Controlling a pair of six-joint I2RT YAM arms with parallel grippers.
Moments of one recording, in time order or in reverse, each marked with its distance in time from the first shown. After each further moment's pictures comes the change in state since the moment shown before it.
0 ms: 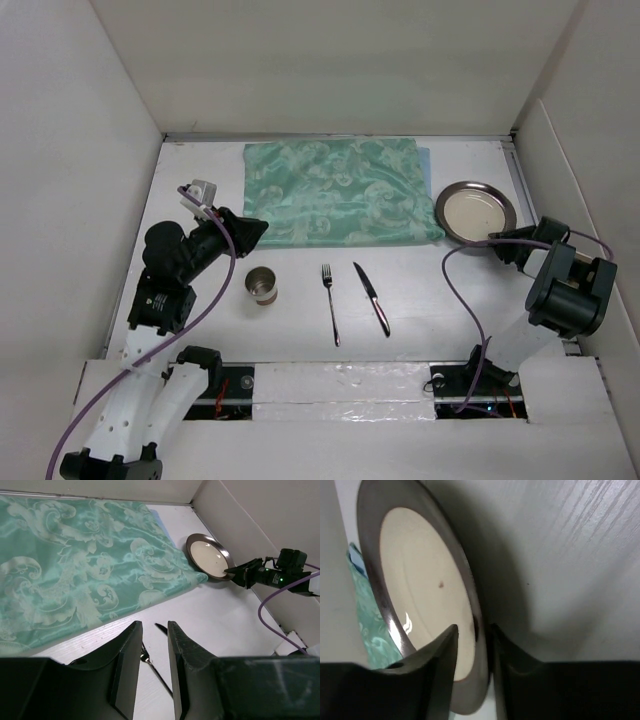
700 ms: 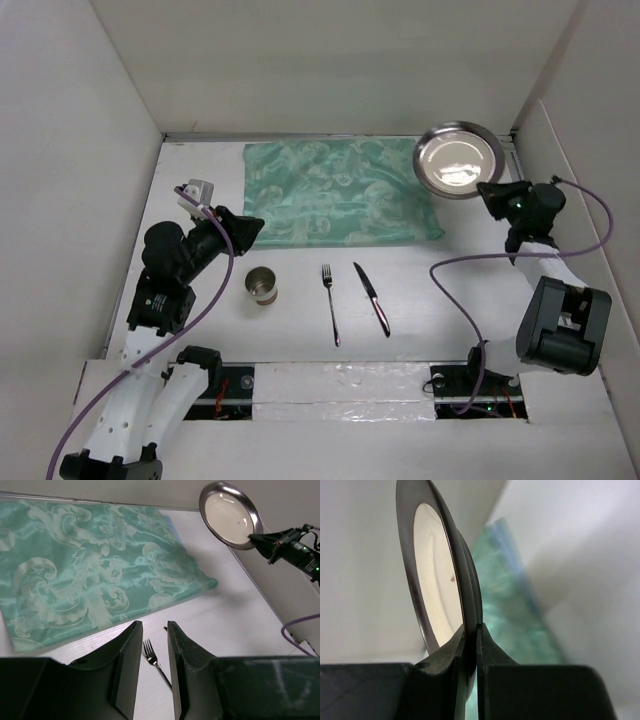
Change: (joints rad) left arm 0.000 -0.003 0.007 -0.019 -0.058 0.014; right arm 0.168 -0.263 0.071 0.089 -0.043 0.118
